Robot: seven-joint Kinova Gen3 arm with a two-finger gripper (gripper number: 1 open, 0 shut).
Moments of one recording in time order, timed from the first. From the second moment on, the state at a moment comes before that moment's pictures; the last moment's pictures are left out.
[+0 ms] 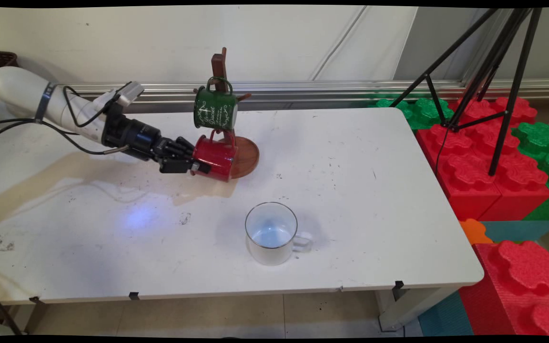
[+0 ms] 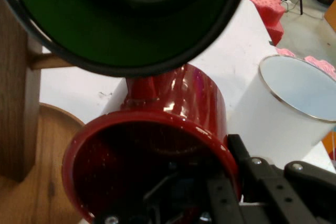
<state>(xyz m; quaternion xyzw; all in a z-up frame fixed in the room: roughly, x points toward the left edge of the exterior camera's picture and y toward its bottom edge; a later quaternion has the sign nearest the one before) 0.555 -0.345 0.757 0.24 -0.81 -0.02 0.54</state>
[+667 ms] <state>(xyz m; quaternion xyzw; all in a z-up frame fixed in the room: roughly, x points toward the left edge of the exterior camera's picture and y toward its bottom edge) 0.573 -0.318 0.772 0.22 -0.83 -0.02 0.52</state>
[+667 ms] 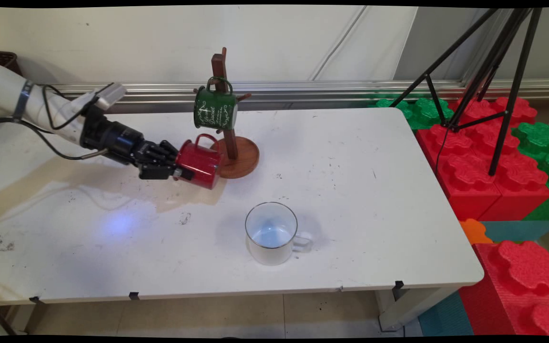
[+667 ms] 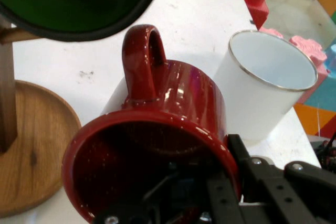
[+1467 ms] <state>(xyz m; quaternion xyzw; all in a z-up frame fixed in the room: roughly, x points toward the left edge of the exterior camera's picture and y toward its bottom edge) 0.616 -0.283 0.815 0.17 -0.86 0.02 0.47</state>
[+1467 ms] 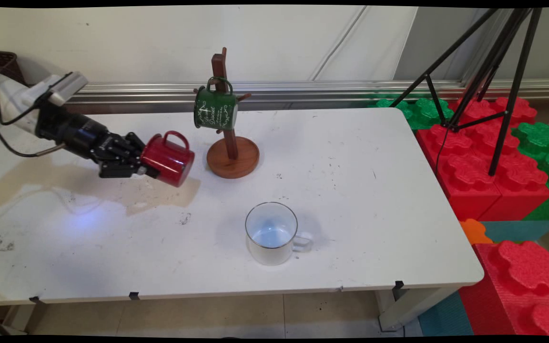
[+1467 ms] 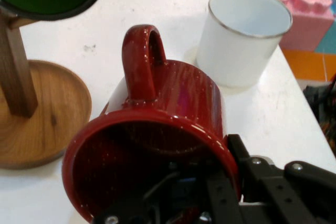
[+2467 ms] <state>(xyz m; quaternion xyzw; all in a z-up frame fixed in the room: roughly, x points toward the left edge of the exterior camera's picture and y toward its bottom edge) 0.652 -0.252 0.847 0.12 -0.93 0.09 0.35</state>
